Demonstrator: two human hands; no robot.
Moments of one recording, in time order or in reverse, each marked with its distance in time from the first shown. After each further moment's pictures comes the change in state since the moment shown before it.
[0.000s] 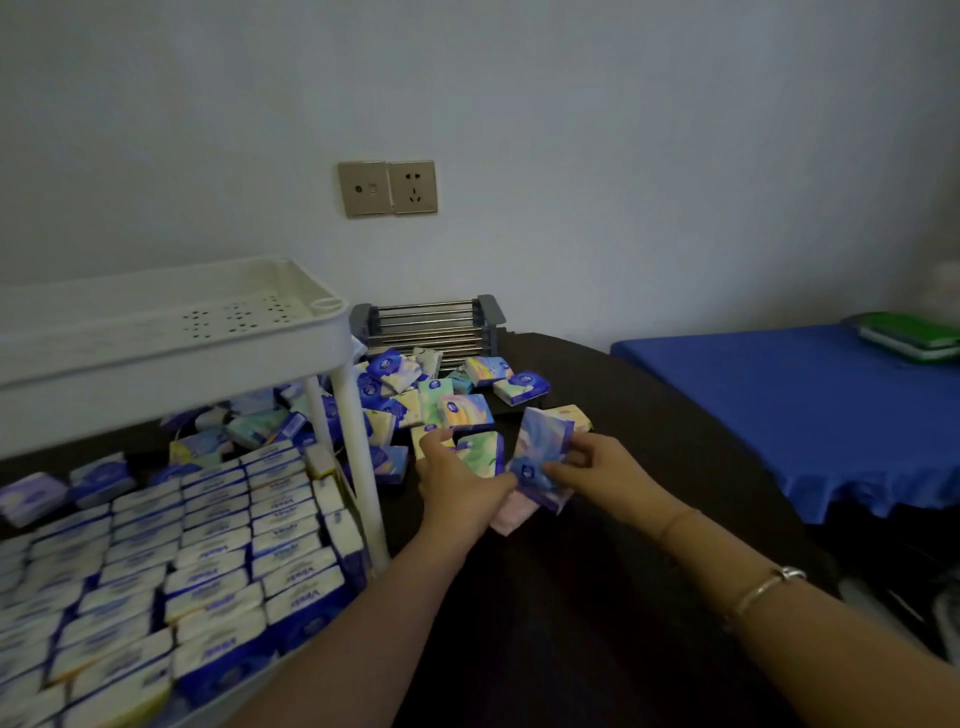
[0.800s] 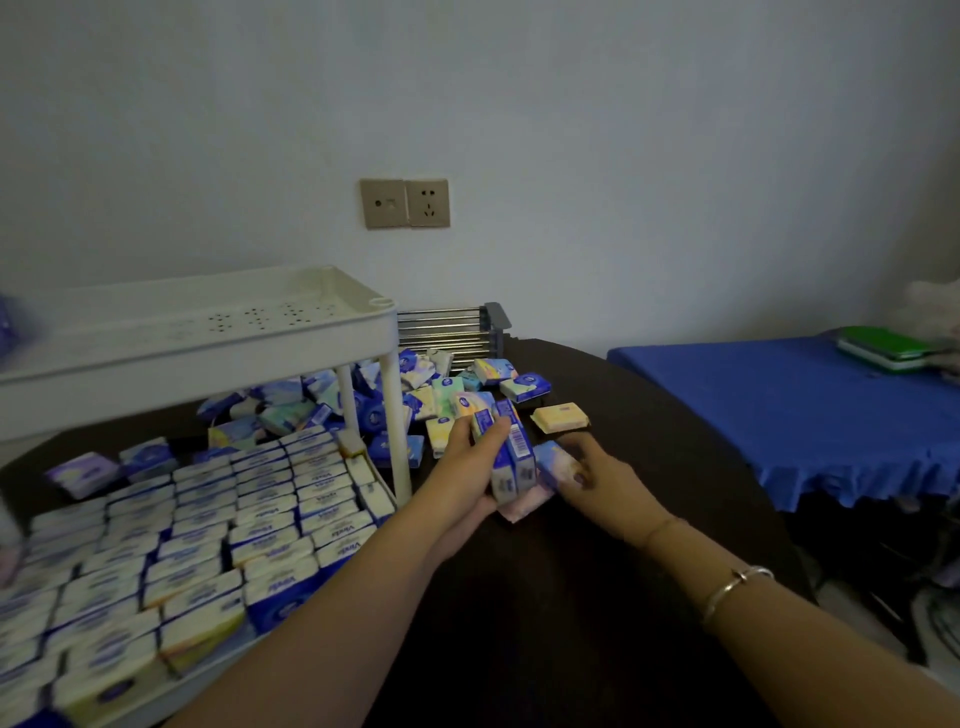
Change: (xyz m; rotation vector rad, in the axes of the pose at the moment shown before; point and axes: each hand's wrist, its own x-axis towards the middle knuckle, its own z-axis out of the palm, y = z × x) left_hand -0.066 0.039 -0.043 -0.547 -0.400 -0.164; right_hand -0.038 0.005 0.010 -0.410 0.068 0.024
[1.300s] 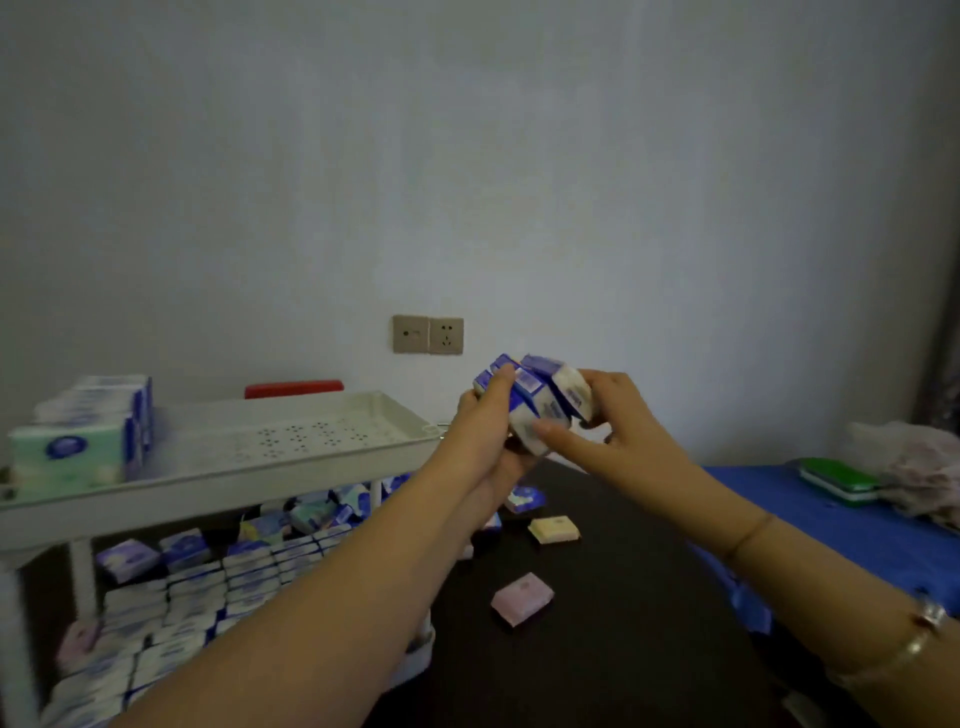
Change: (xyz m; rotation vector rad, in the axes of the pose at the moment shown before) left_hand -0.098 0.128 0.050 -0.217 -0.115 0.314; right_hand -0.125 -0.188 -0.117 0.035 0.431 -0.544
